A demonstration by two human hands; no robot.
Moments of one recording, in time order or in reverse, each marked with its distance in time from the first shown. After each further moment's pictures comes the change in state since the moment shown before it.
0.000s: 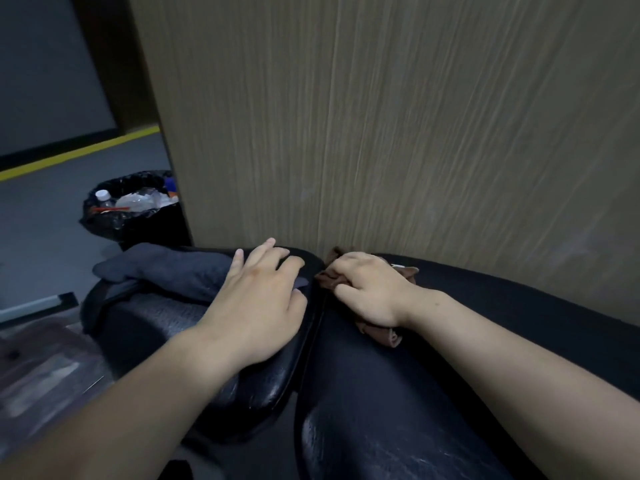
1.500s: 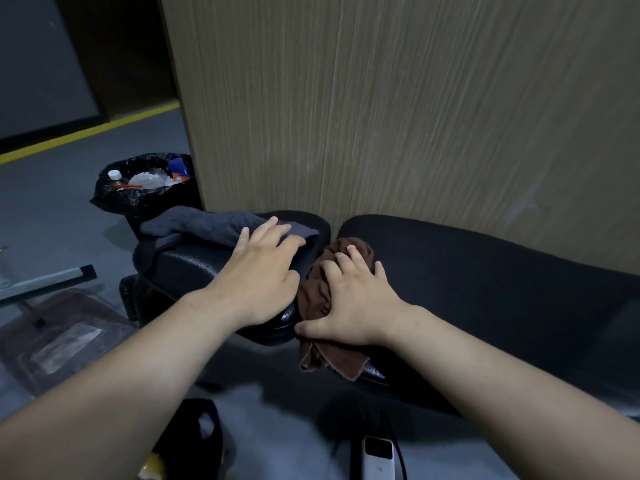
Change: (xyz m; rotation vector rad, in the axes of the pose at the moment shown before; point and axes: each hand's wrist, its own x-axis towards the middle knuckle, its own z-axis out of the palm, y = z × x) left_hand -0.071 -0.011 -0.027 -0.037 -0.101 0.100; right_hand -0.107 -0.123 0.032 -0.164 -0.078 0.253
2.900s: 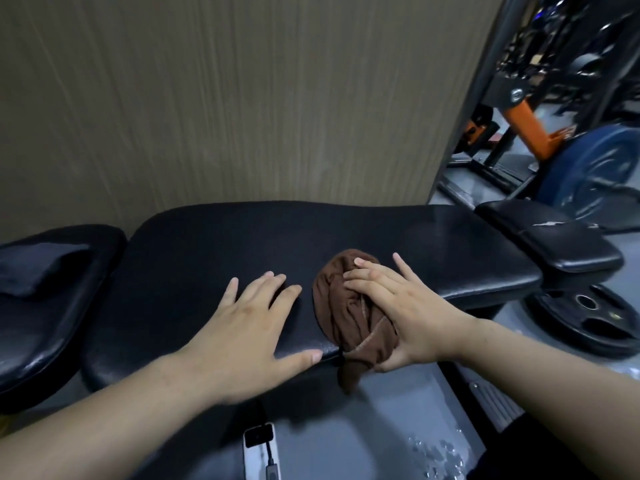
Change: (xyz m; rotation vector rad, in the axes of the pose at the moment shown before) left_hand 0.004 0.216 0.101 0.152 -0.304 0.448; right_hand -0.225 0.265 0.019 -0.091 0.251 -0.045
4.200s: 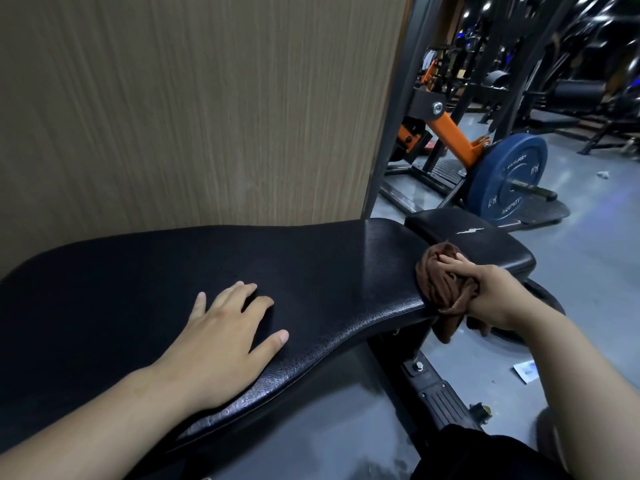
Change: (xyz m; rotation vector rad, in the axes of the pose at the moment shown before) left_hand 0.079 0.050 -0.003 -0.118 0.027 0.003; right_hand -0.126 0.149 -0.050 0.500 0.194 0.872
